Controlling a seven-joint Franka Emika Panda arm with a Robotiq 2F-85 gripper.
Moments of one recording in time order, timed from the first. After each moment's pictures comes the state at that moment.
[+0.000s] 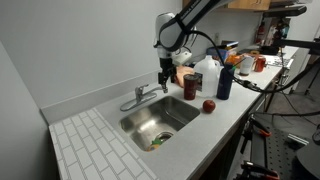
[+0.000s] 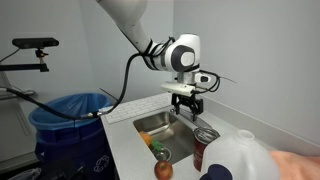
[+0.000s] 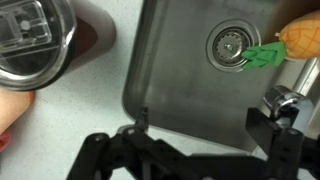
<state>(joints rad) -0.07 0.41 -0.01 -1.90 -0.08 2.29 -0.04</state>
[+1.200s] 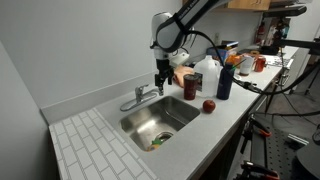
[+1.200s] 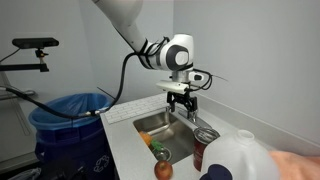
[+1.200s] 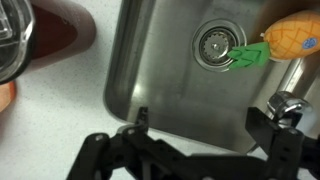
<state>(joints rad) -0.03 0.40 0.00 -1.90 -0.07 2.30 -0.02</state>
